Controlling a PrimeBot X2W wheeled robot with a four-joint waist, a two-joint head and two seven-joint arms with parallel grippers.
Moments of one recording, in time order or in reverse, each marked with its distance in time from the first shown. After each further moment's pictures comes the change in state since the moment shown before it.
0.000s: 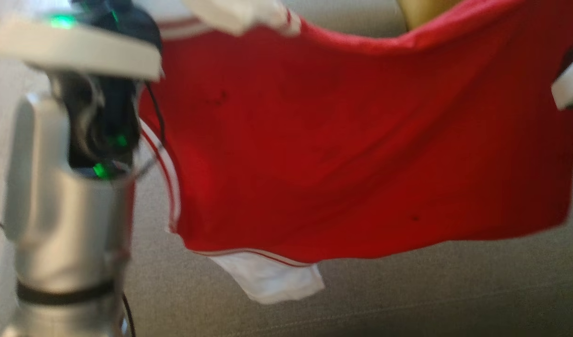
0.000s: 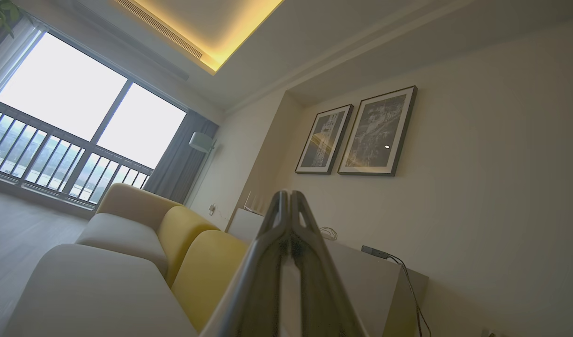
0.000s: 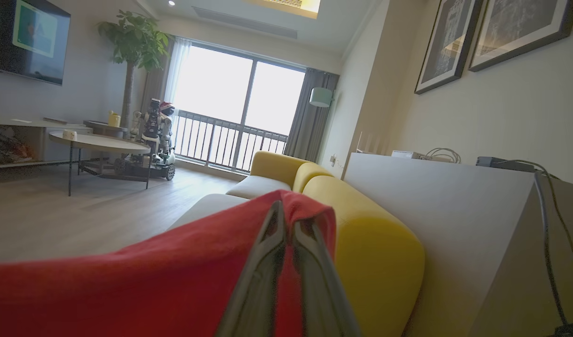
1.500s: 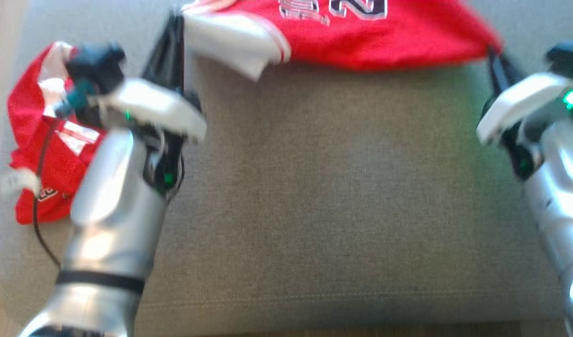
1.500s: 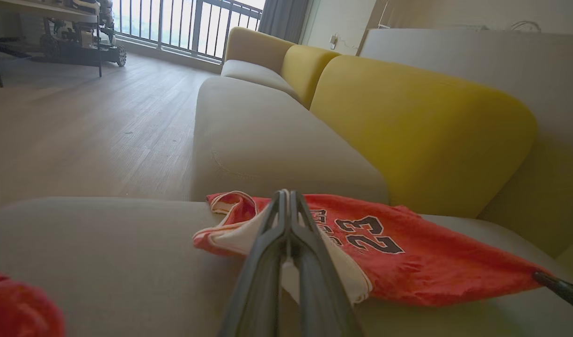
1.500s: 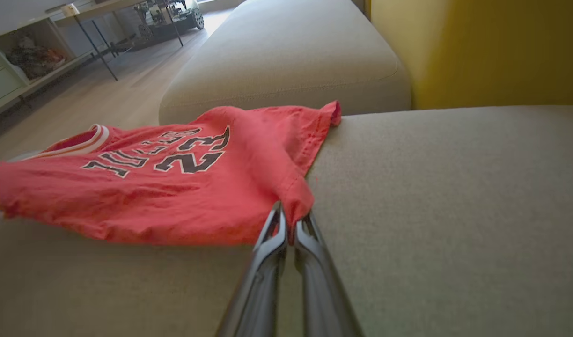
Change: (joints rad) left arm -0.055 -0.001 -0.098 0.732 0.282 -0.214 -0.276; right arm -0.265 0.016 0.318 1.102 0.312 0.000 -0.519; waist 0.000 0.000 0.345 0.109
